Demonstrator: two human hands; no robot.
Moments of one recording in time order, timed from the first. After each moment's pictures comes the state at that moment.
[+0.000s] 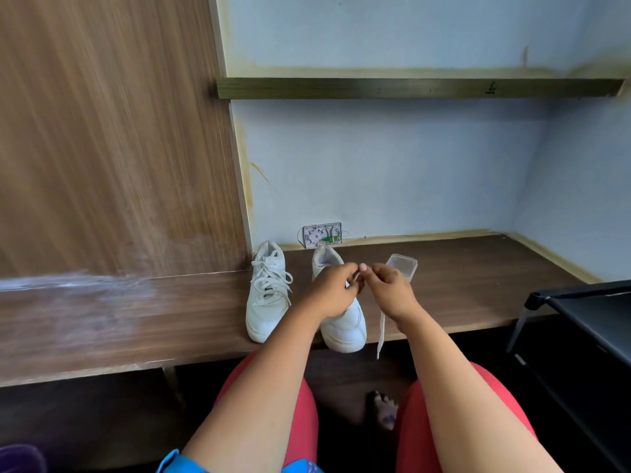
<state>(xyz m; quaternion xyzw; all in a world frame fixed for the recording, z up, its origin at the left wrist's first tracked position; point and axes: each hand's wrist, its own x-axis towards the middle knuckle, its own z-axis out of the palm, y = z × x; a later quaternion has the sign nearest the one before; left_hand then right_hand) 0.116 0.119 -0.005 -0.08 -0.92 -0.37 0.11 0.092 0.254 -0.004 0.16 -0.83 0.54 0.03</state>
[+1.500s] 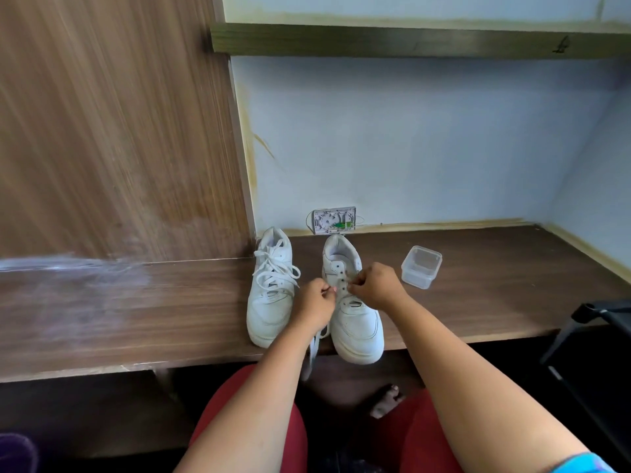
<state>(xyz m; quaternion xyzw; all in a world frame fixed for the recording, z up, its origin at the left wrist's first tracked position) 0.081 0.072 -0.074 0.18 -0.87 -0.45 0.12 0.020 0.198 -0.032 0.17 -0.94 0.29 -0.06</state>
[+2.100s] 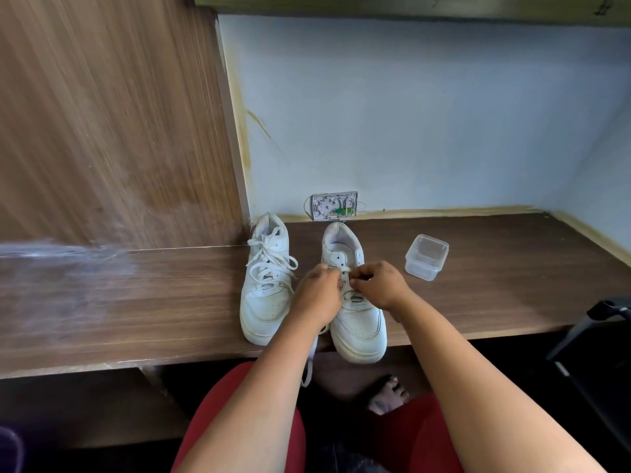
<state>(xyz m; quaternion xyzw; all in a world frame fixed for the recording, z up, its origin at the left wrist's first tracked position) 0.059 0.068 -0.082 0.04 -0.97 -0.20 0.14 0.008 0.202 -0.054 0.14 -0.91 0.38 -0.11</state>
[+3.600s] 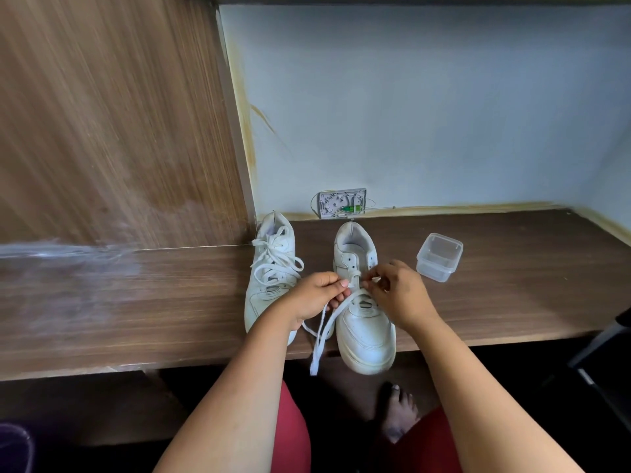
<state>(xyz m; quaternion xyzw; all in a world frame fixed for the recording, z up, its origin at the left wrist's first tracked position) 0.056 0.039 -0.087 0.05 -0.77 -0.63 -0.06 0.007 0.215 -0.075 0.25 -0.88 0.39 0.08</state>
